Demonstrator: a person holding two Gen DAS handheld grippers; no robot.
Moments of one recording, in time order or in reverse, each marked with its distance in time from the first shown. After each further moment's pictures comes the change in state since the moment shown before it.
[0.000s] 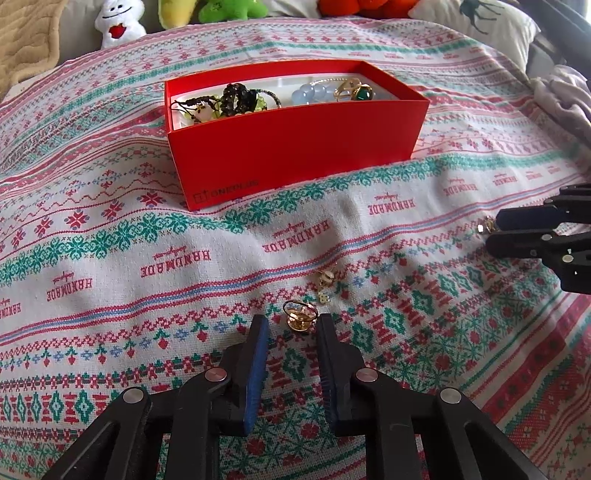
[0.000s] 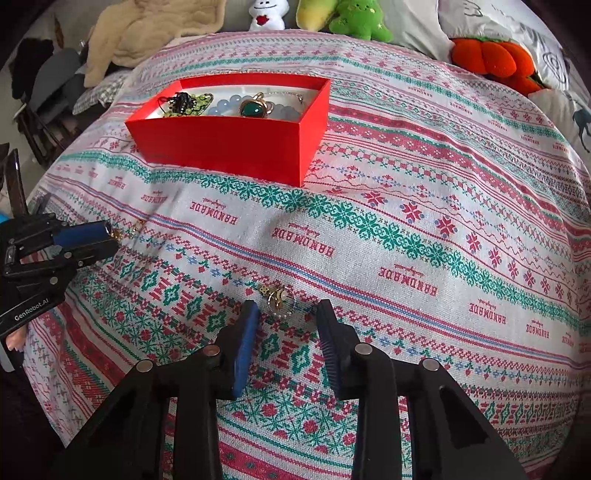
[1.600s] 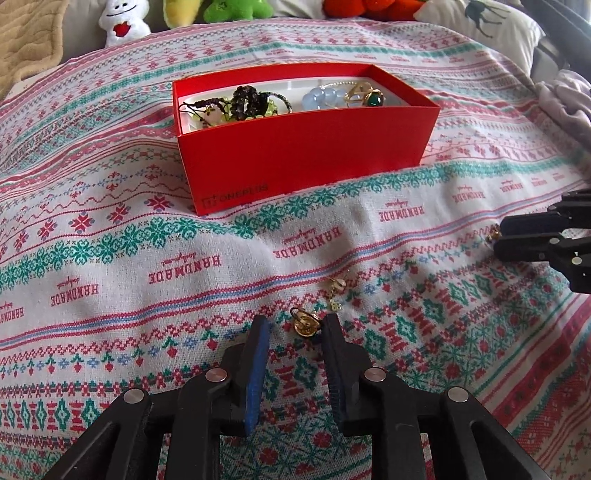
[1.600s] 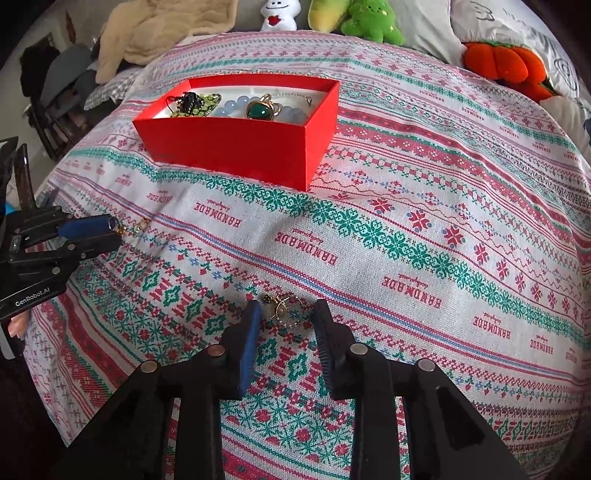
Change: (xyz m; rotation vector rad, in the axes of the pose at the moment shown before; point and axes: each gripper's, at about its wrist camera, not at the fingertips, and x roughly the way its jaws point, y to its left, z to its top) left arm 0.002 0.005 0.004 -0.007 -0.002 0.005; right arm 0.002 -0.006 -0.001 -0.021 -0.001 0.054
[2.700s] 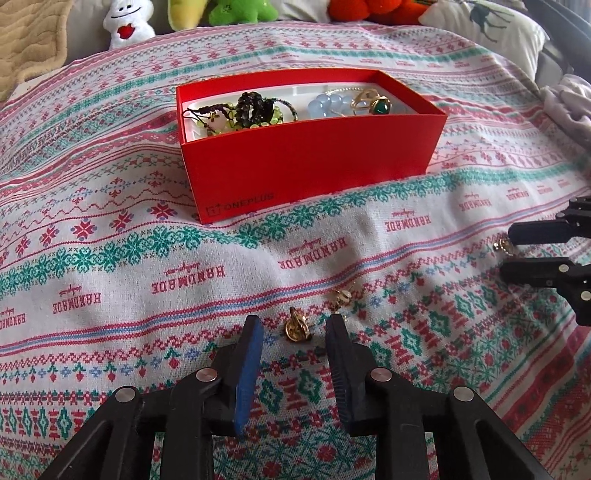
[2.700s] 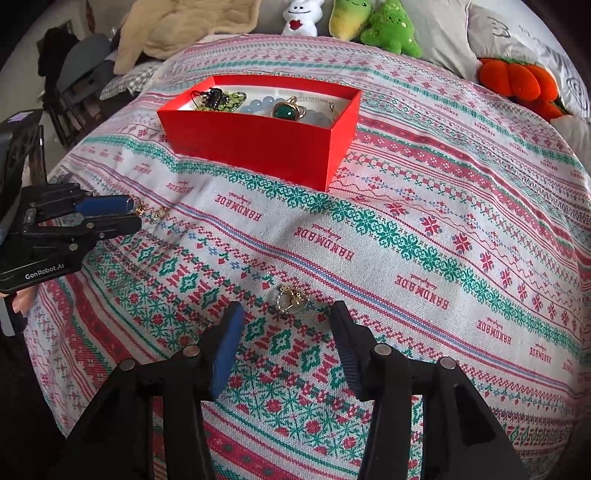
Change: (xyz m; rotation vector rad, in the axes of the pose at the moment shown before) left arm 0.003 0.002 0.004 -0.014 -0.013 0.010; right arm -0.001 0.011 -0.003 -0.070 -0.030 -0.017
